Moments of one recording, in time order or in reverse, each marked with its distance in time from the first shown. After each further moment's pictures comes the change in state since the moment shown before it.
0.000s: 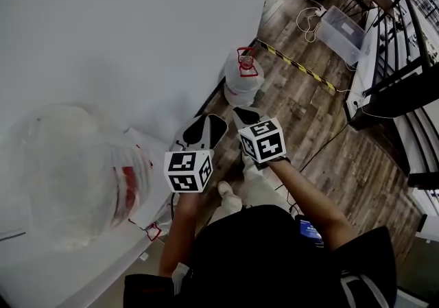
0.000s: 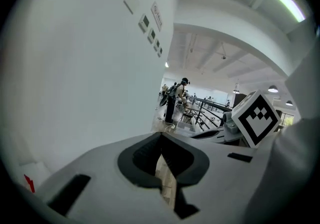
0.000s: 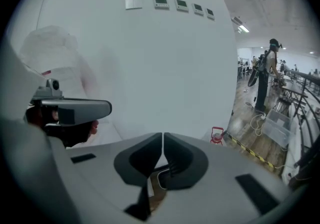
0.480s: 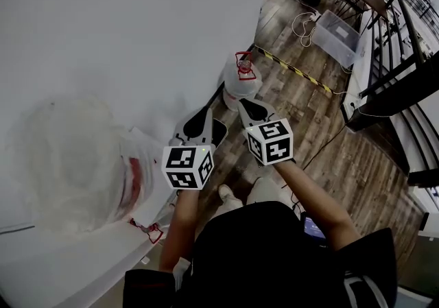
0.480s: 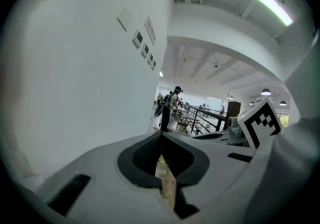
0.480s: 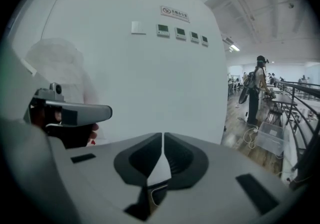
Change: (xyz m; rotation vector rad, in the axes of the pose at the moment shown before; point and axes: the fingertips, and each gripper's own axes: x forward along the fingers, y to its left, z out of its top) left arm -0.027 -0.020 0.047 0.032 -0.108 -0.063; right arm -0.053 0.005 0.046 -0.007 -0.203 -0.098
